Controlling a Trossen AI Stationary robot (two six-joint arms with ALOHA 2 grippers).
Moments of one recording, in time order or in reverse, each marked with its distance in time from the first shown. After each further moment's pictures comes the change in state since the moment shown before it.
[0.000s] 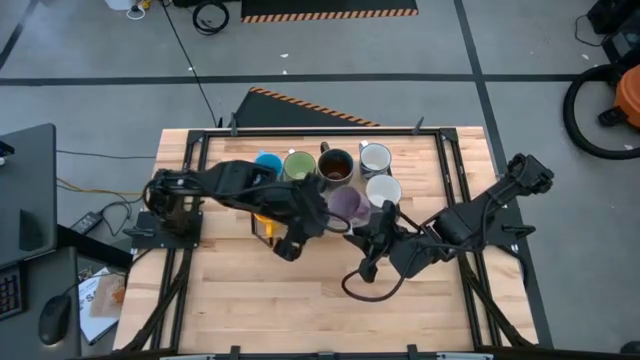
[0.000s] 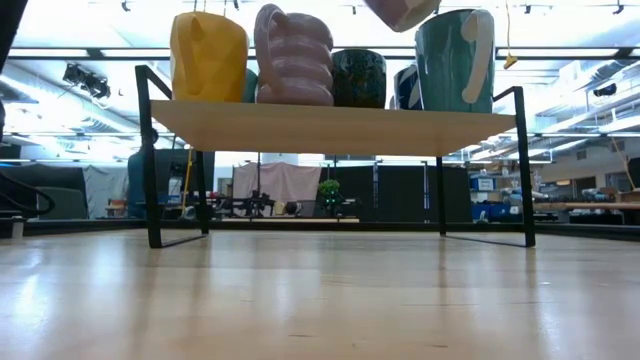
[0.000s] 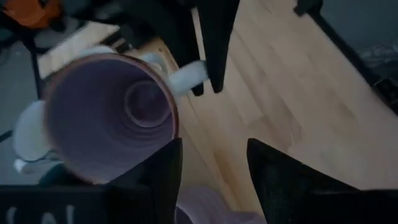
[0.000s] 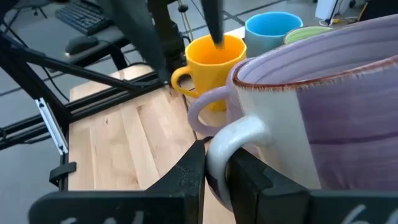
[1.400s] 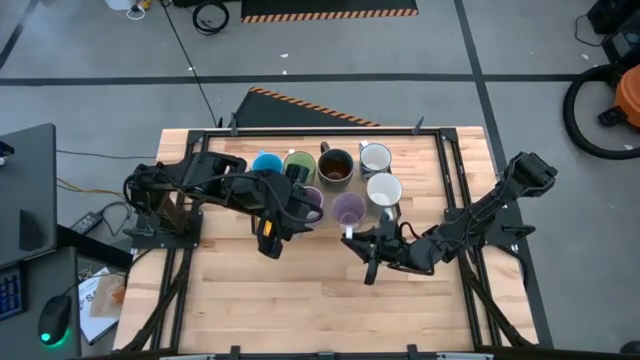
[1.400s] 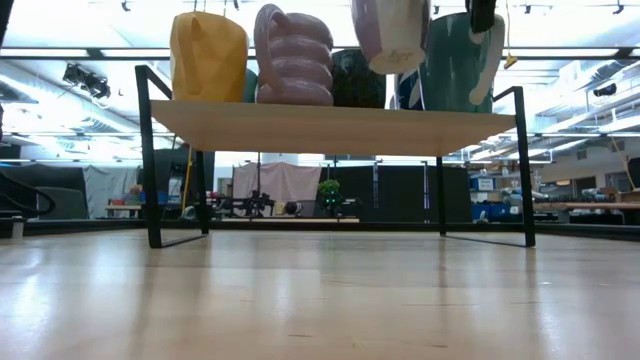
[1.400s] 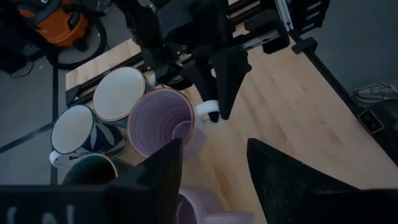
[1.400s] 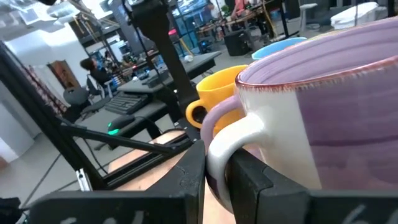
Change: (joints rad) left arm -0.036 -0.113 0.000 0.022 -0.036 -0.079; right arm 0.023 -0.042 -0.615 1.165 0.113 -0.225
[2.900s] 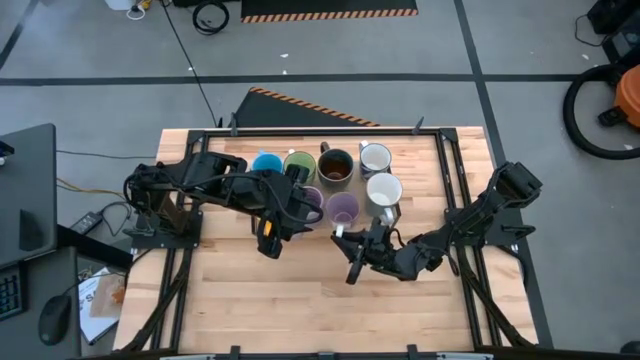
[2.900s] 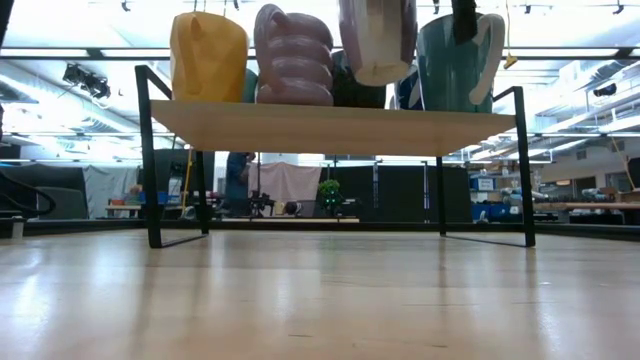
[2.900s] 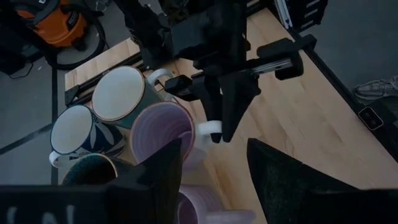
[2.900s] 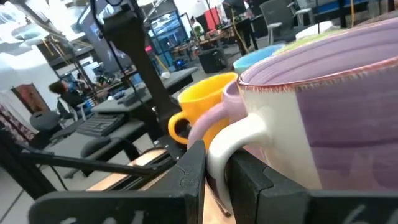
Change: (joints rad) left arm 0.002 0.001 0.000 -0.005 0.003 0.011; right arm -0.021 0.175 0.084 0.153 0.119 -0.035
